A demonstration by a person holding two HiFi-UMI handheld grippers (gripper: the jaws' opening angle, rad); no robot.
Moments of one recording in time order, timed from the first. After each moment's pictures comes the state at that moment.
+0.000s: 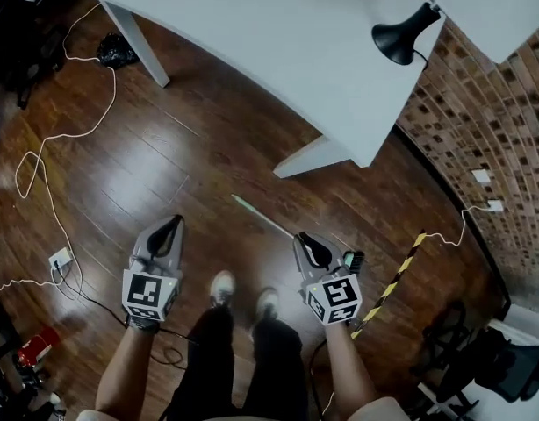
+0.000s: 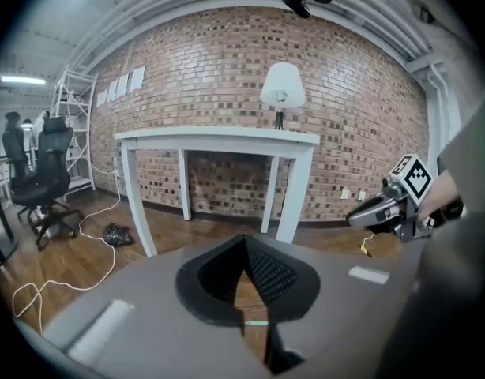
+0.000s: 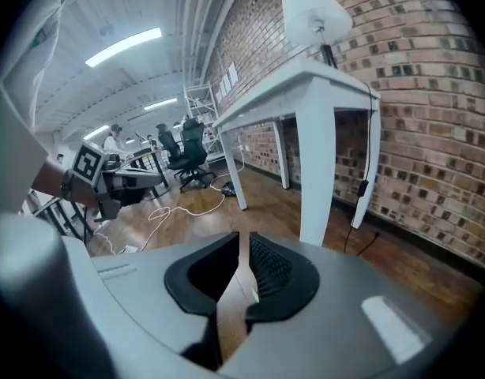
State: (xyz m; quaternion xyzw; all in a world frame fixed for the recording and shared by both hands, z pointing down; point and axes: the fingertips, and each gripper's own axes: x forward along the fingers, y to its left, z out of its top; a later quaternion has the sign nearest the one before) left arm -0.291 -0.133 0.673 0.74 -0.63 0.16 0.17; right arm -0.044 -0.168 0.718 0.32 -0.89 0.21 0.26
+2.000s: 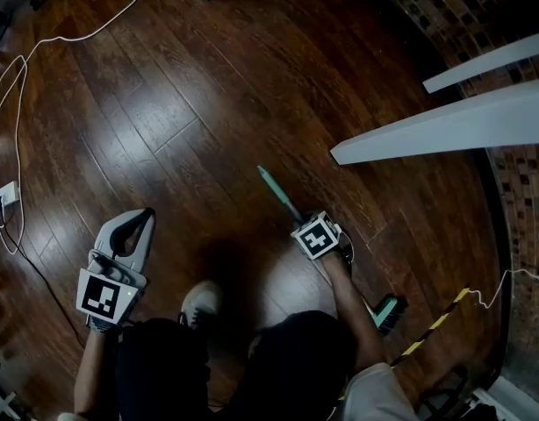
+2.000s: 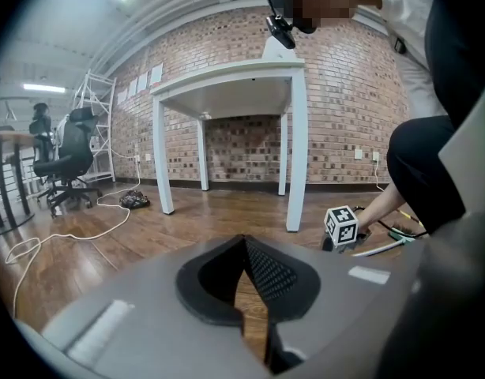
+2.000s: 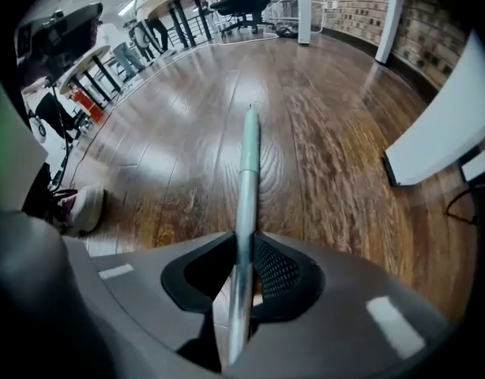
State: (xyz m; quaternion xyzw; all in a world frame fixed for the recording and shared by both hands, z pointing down) left arm -0.323 -0.013 1.011 0.69 -0.68 0.17 0.18; right arm -0.049 -0.135 1.293 0.04 -0.76 0.12 0.63
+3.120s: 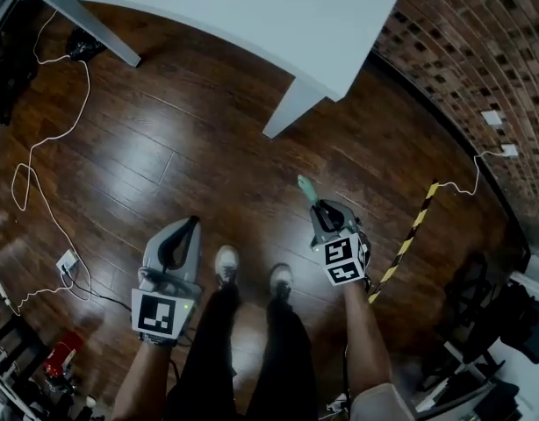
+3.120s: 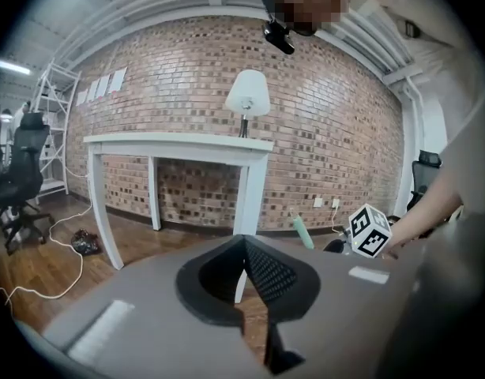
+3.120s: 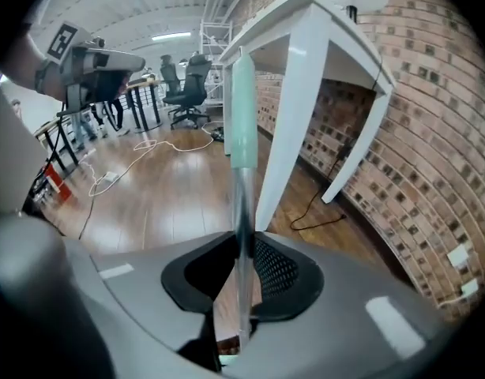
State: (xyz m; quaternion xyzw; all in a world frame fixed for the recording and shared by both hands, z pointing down) left arm -0.182 -0.126 0.663 0.79 -0.57 0.14 0.19; right arm 0.056 -0.160 0.842 0.31 -0.83 0.13 0.45
